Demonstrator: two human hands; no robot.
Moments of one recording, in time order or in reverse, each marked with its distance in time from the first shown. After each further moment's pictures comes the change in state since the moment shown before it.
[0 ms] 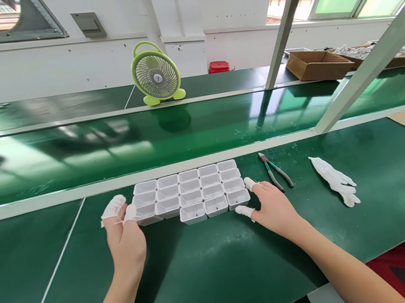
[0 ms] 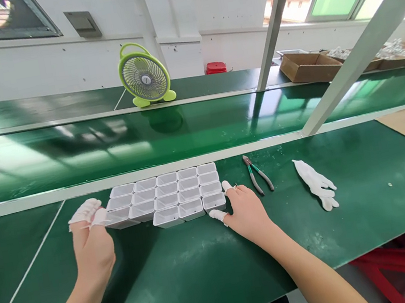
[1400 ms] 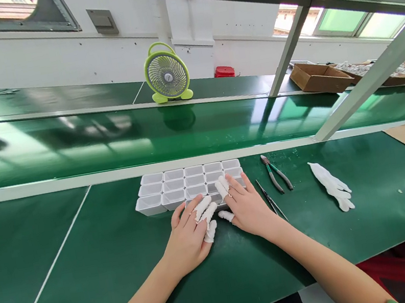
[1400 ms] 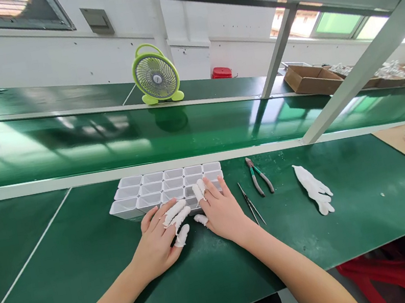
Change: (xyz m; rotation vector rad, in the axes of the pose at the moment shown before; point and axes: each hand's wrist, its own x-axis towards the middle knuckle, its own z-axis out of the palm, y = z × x) left_hand -0.070 0.010 0.025 0.403 -0.420 1.254; right_hand 0.017 -0.022 0.037 -0.339 0.129 -0.611
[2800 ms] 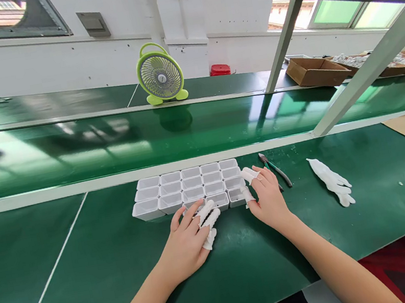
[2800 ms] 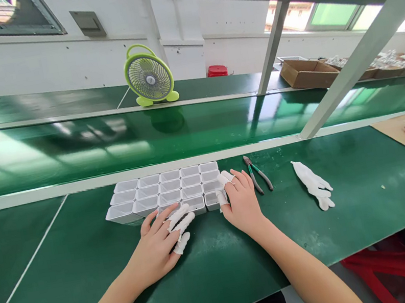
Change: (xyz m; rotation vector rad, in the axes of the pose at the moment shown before) left_hand -0.009 -0.009 -0.003 -0.042 -0.209 0.050; right_hand -0.025 0.026 0.002 0.167 0.398 0.369
